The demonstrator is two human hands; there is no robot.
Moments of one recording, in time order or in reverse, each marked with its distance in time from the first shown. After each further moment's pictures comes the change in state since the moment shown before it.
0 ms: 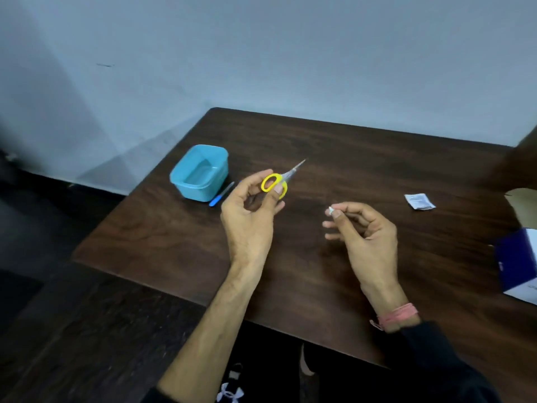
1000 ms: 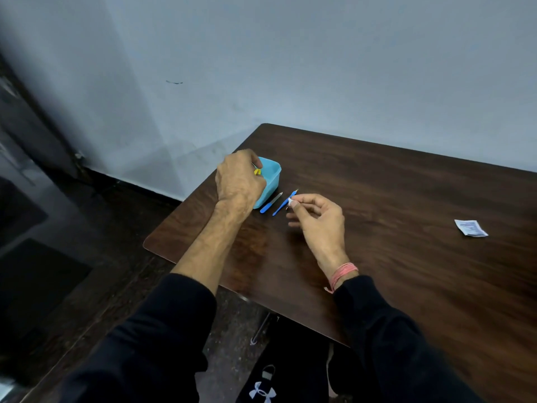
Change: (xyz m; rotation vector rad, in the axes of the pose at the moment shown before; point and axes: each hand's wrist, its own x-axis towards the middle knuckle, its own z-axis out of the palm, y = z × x) left_hand 0.132 0.068 -0.089 1.262 0.126 0.150; right_hand 0.011 0.011 0.159 -0.011 -0.190 0.132
